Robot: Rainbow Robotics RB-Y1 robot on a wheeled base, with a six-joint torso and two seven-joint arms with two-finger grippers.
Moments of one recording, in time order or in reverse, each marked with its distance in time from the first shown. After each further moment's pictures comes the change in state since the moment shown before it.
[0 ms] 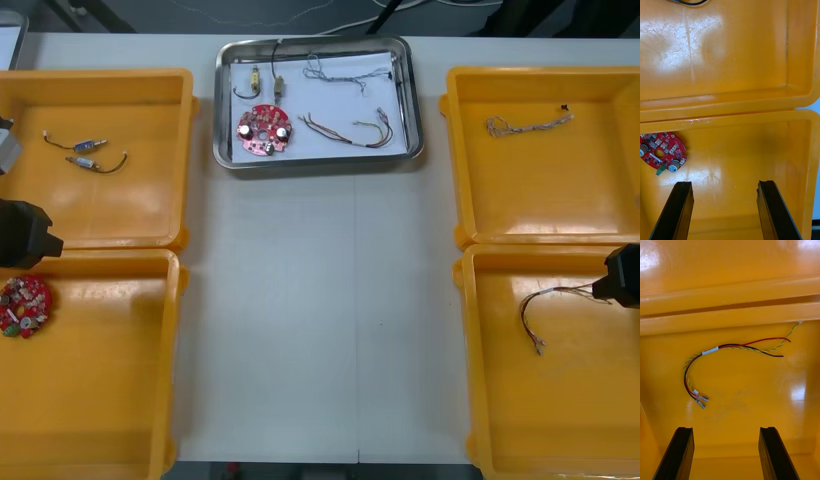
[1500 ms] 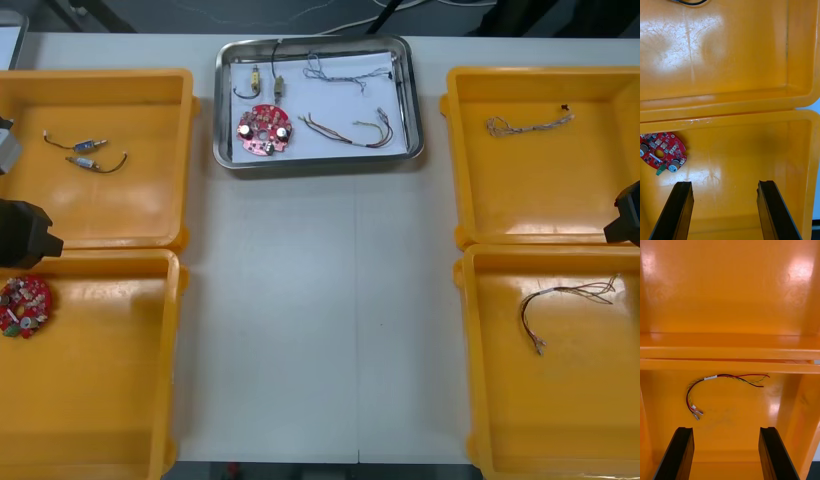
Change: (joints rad) right arm -0.246 -0.175 0.121 0.082 -0.095 0.029 -0.013; left arm 0.000 0.000 0.000 0.000 0.000 0.000 0.000
